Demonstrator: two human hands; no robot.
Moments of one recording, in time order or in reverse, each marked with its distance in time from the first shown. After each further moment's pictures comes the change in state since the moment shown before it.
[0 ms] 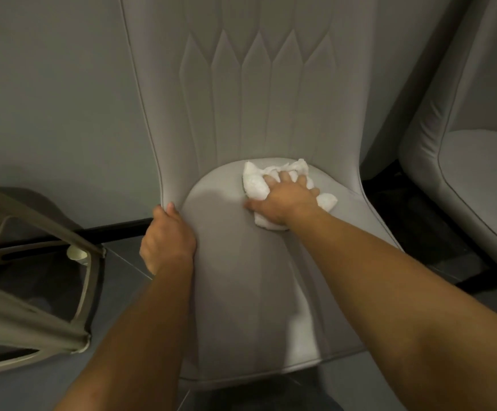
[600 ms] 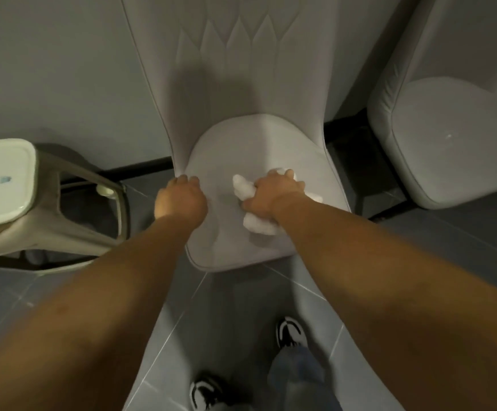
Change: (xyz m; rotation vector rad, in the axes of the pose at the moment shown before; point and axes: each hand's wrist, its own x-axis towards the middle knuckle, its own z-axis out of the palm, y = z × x) left_hand -0.046 0.064 -0.179 0.538 -0.656 0.480; right_hand -0.168 -0.019 -0.101 -0.149 -0.463 0.132
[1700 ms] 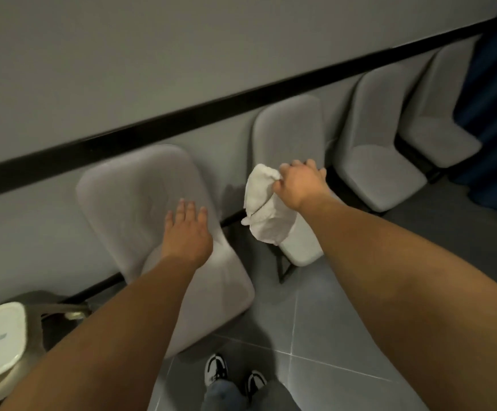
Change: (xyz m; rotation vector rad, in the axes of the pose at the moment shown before) left_hand -0.109 0.242 -0.365 0.183 0.201 0.380; right_hand -0.269 0.254 -0.387 0.043 0.657 0.046
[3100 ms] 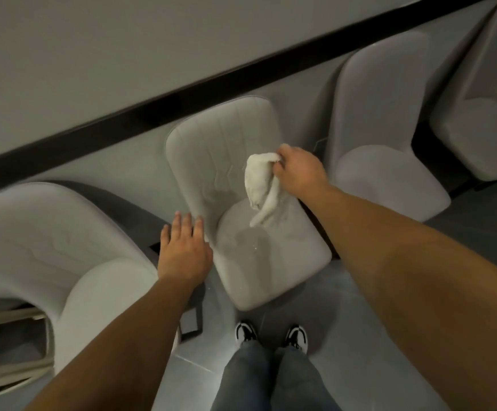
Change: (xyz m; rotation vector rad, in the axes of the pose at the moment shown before) left_hand 0.240 0.343 0.018 0.035 -0.057 -0.139; right_hand 0.295 0.365 0.033 0.370 -0.054 -0.159
